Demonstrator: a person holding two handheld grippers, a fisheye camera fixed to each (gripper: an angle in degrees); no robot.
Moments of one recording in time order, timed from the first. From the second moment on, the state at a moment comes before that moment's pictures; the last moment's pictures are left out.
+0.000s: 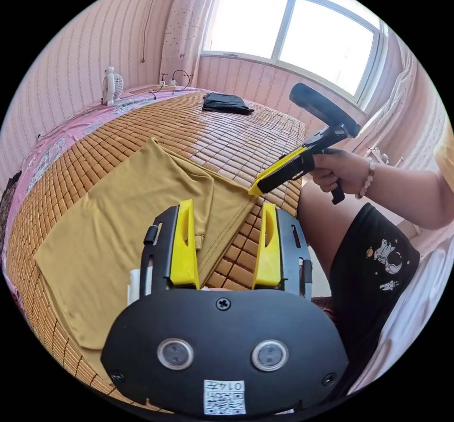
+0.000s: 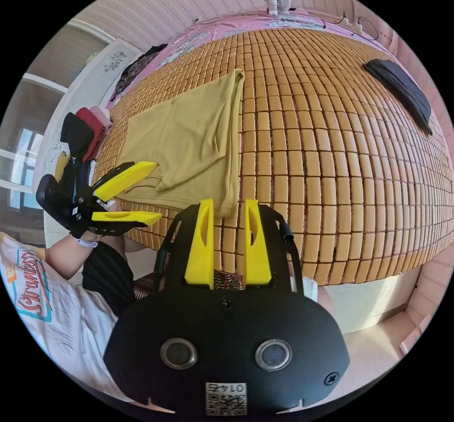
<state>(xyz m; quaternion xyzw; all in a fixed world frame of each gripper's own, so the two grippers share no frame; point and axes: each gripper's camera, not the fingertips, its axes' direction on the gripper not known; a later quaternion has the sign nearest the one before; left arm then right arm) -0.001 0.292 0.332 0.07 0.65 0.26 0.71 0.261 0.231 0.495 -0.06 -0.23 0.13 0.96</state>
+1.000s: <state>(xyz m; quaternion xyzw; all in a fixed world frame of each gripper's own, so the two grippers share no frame) -0.016 0.405 0.270 0.10 0.57 0.41 0.70 0.356 0.350 0.544 0.09 -0.34 0.27 0.90</state>
